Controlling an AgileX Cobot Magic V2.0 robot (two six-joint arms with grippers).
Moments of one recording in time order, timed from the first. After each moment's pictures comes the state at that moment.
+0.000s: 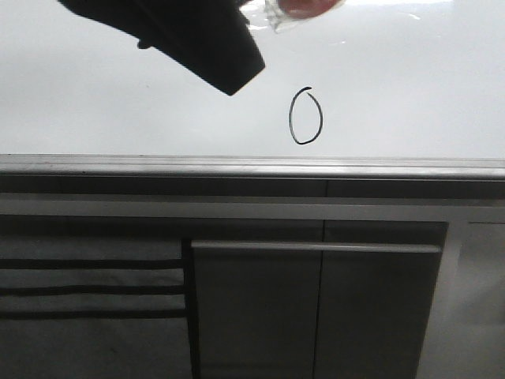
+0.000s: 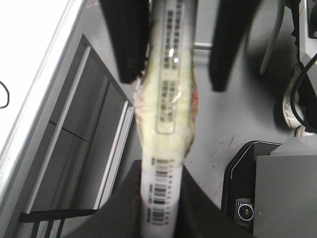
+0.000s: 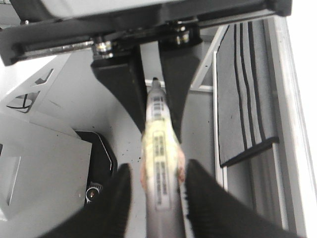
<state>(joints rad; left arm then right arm) -0.87 1.27 -1.07 -0.34 0.74 0.77 0.46 1.24 -1.21 0.72 1.18 -1.34</state>
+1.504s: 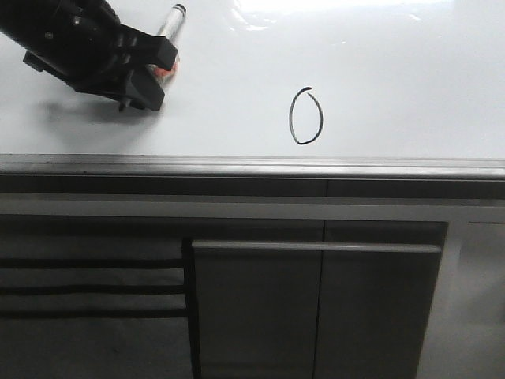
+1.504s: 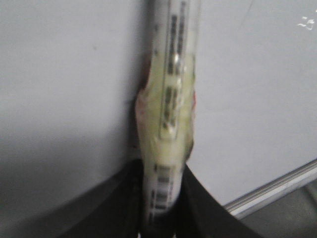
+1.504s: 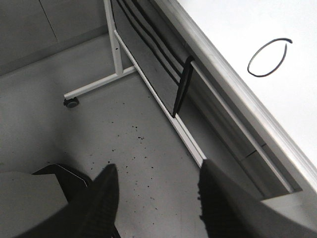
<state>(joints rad) -0.40 1.64 -1.09 -0.64 0.24 0.62 0.16 0.87 -0.94 0.65 1.09 -1.05</state>
